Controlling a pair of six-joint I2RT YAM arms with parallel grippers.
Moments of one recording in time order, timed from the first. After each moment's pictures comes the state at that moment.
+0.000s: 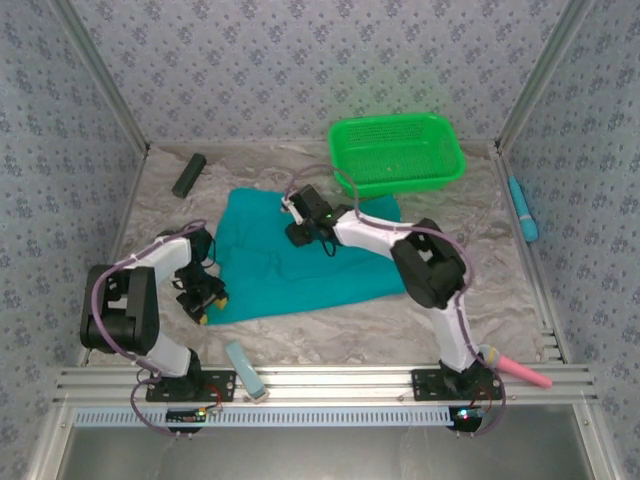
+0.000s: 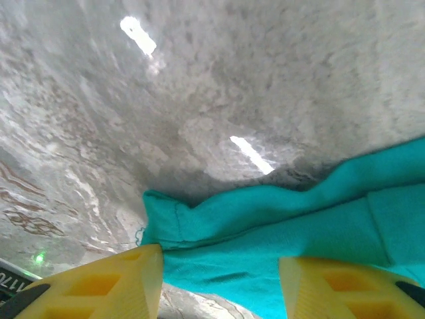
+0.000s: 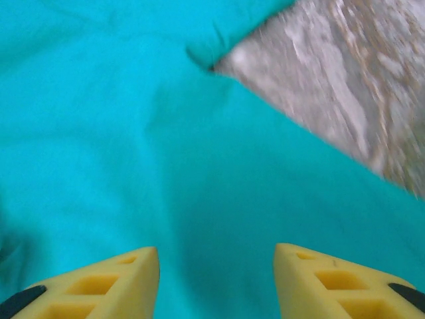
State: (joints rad) left arm -0.08 1.52 0.80 -1.06 0.08 -0.91; right arm 0.77 2.05 1.48 -0.32 0.07 0.07
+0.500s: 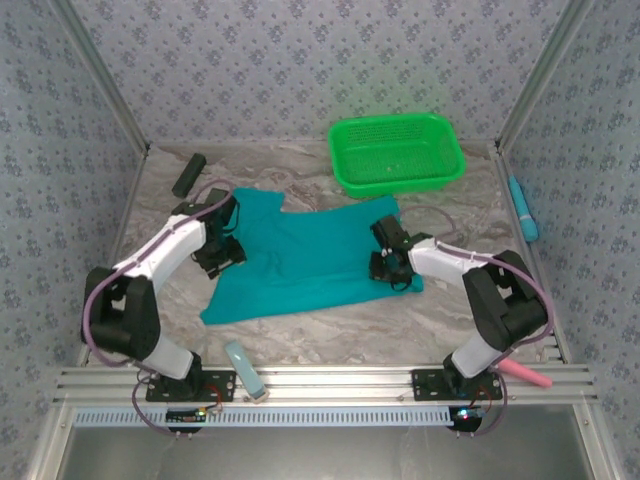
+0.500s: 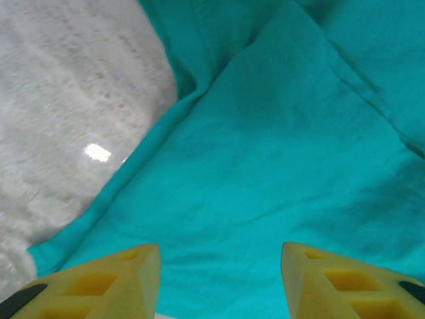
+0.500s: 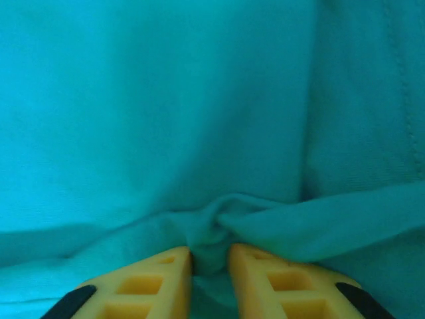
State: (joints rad) left arm -0.29 1.54 1.09 -1.01 -0.02 -0.82; right arm 0.50 1.58 0.81 -0.47 0.00 0.66
